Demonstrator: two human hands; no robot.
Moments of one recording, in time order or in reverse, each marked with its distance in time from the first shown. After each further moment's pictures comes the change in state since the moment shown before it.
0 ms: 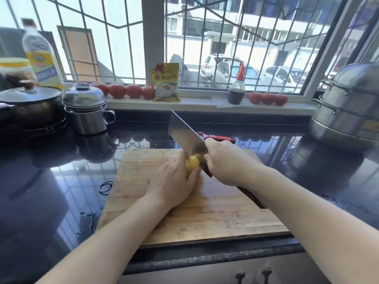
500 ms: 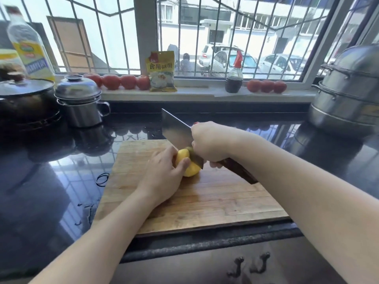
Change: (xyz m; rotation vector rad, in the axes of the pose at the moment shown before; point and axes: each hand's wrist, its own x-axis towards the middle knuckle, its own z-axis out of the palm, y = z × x) left_hand -0.010 -0.013 -0.006 -0.121 0.001 -0.098; right_hand 0.019 -0.025 -0.017 -0.143 -0.264 -0.021
